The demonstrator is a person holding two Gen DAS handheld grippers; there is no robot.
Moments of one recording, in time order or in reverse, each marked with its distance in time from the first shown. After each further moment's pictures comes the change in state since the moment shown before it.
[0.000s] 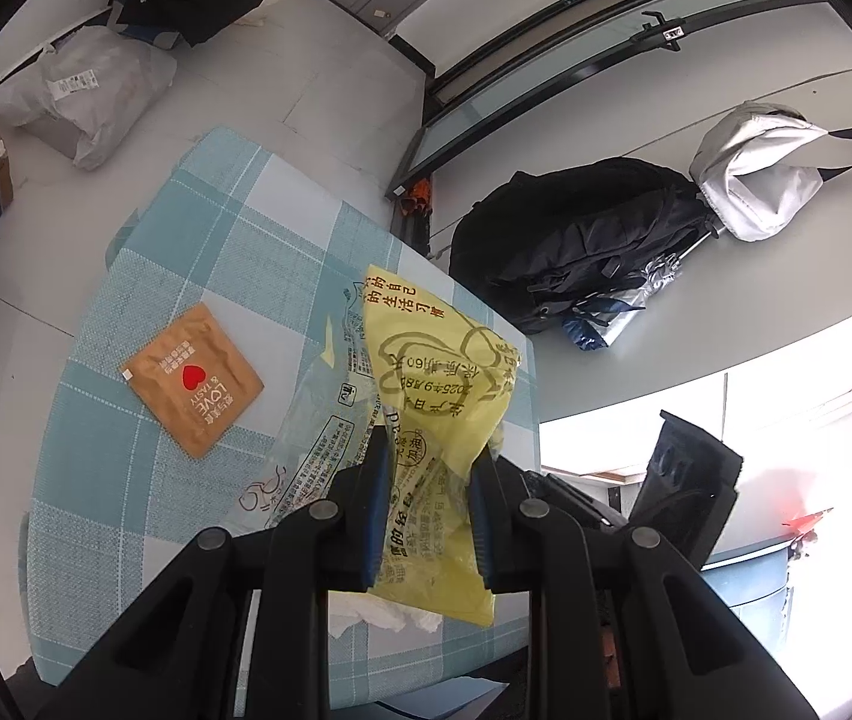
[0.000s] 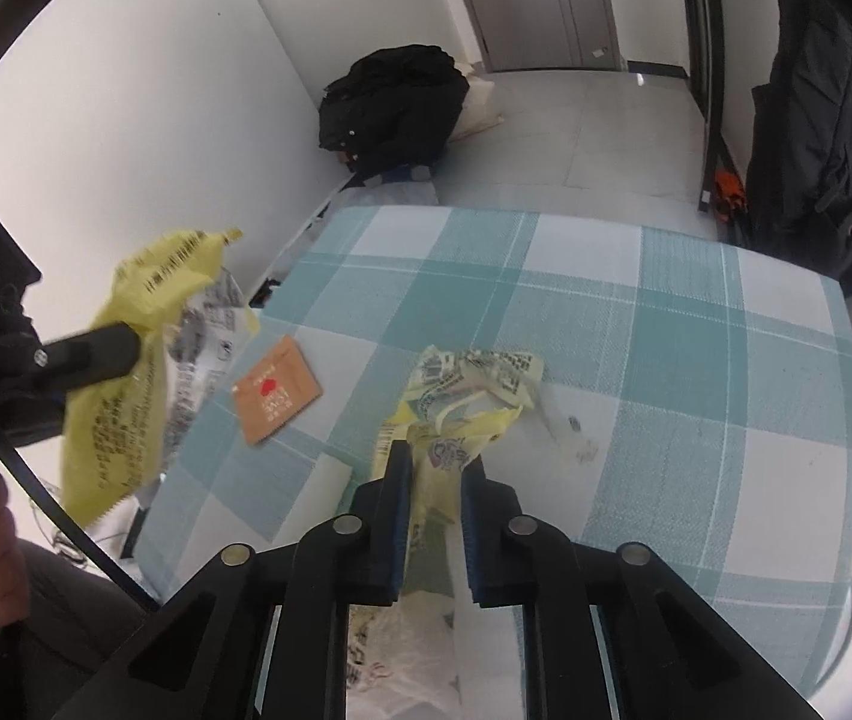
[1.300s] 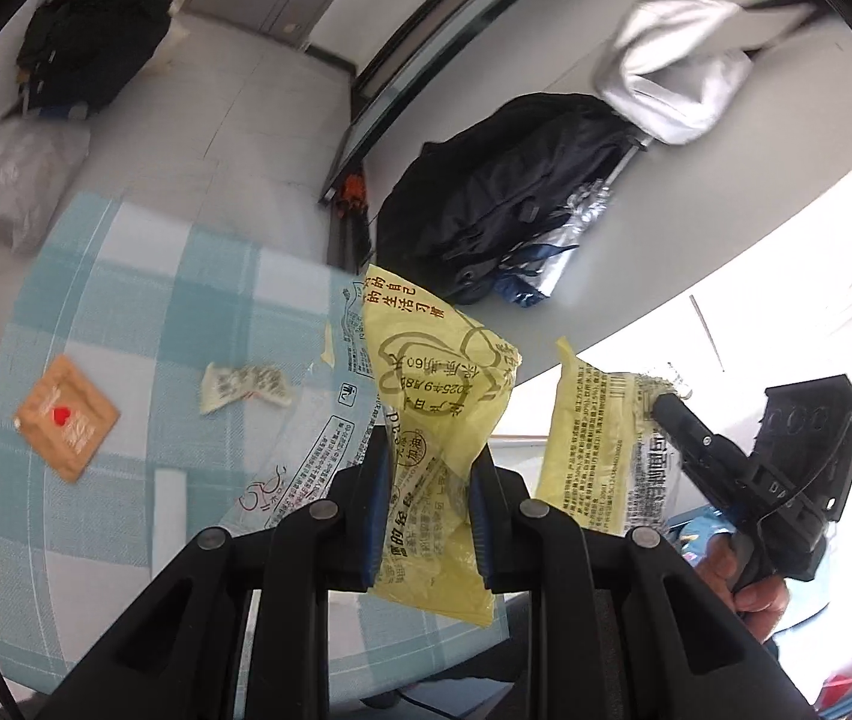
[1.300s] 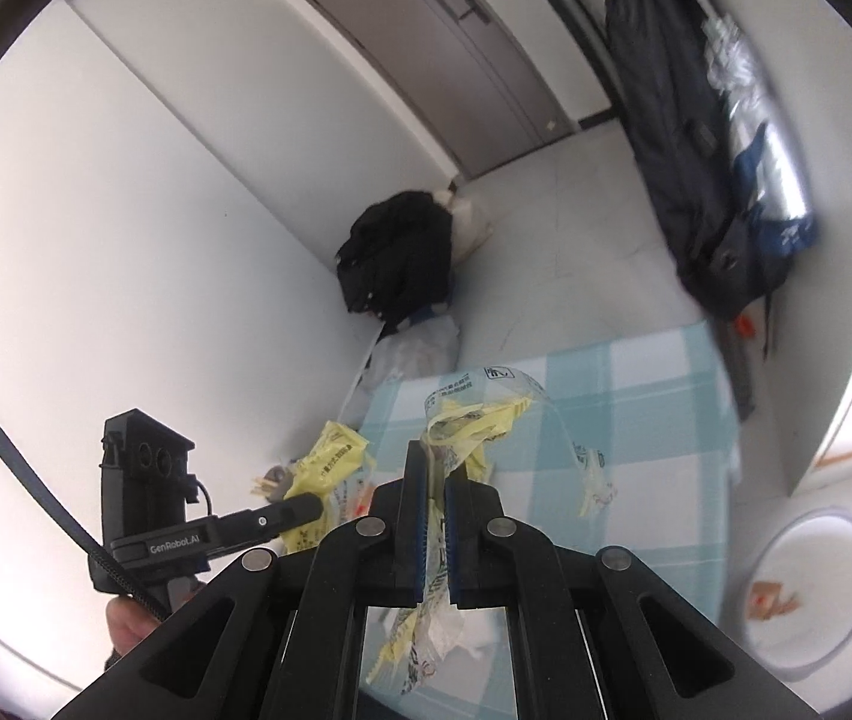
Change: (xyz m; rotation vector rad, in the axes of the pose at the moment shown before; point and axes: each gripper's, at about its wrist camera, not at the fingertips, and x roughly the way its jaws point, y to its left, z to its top) left arm 0.021 -0.110 -0.024 0.252 -0.006 0.025; right arm -0.188 -0.083 0.000 0.264 -0.310 0.149
